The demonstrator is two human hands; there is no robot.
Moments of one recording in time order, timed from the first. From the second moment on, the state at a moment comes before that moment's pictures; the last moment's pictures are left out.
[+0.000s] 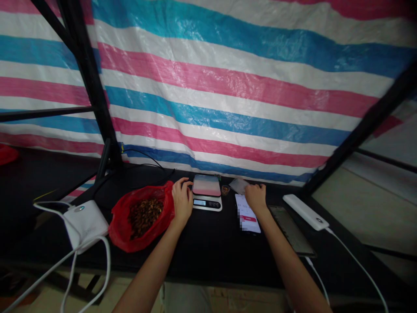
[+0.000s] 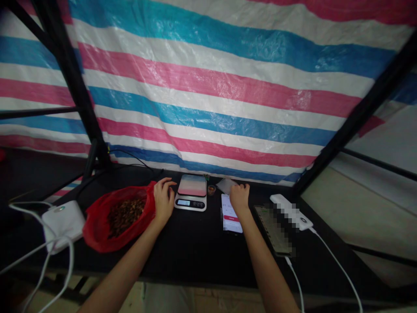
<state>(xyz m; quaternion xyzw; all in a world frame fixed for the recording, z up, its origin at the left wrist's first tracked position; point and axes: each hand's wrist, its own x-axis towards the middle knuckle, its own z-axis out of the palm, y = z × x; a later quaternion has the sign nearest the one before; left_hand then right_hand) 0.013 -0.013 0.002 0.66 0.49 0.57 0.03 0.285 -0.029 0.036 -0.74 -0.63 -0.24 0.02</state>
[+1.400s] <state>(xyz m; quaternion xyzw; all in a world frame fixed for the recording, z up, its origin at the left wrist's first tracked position) 0.015 -0.019 0.001 0.76 0.42 0.48 0.12 0.147 -0.026 0.011 -0.46 -0.58 0.35 0.57</state>
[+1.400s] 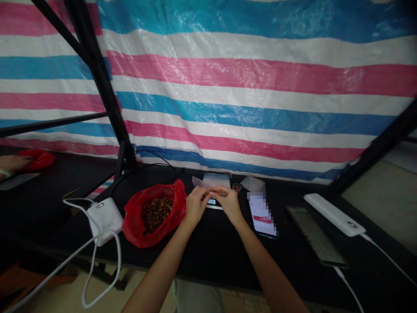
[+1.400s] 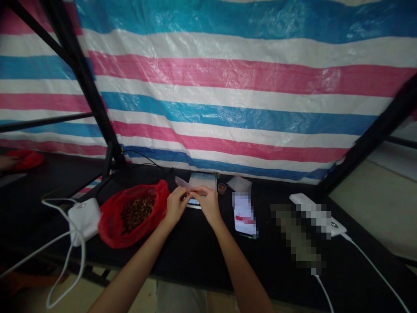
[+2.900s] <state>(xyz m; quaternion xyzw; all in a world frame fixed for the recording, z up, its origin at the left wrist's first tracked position) 0.017 -0.033 0.006 0.88 0.31 0.36 -0.06 0.157 -0.021 0.005 -0.47 -0.61 0.31 0.56</state>
